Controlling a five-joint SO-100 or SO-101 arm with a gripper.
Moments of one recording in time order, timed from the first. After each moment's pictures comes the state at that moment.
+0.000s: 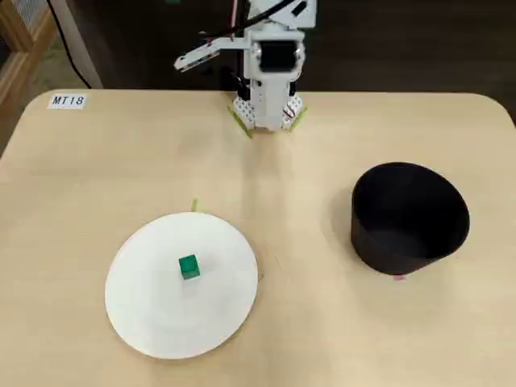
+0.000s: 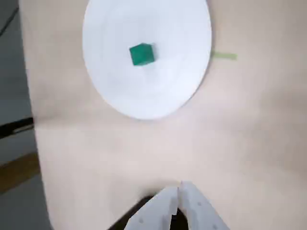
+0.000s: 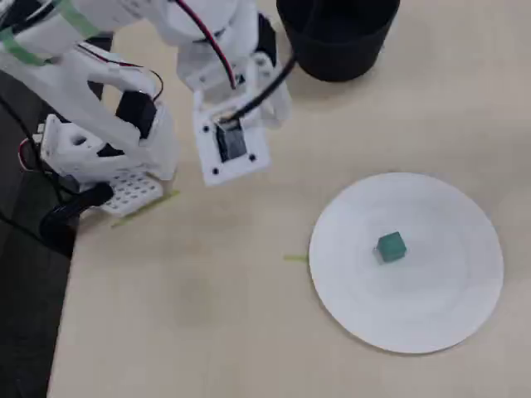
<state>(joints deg) 11.2 124.3 96.9 92.3 -20.7</state>
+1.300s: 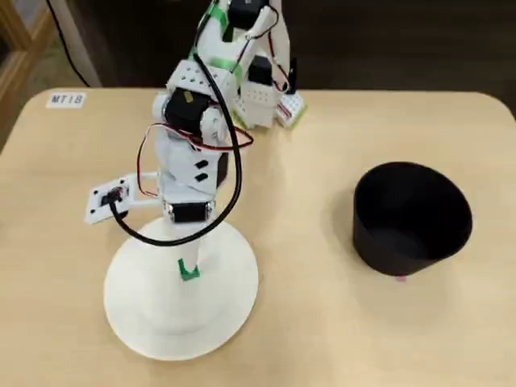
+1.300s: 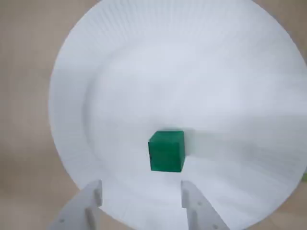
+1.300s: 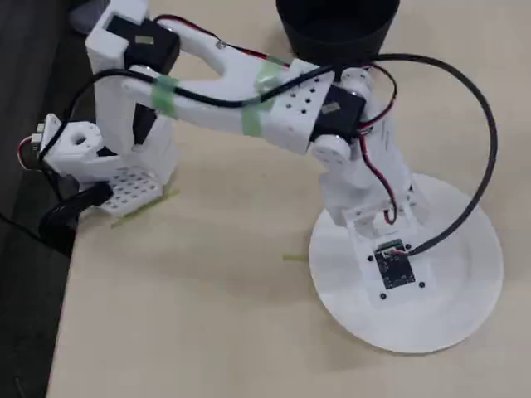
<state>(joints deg) 19.8 72.9 76.5 66.7 -36.2</state>
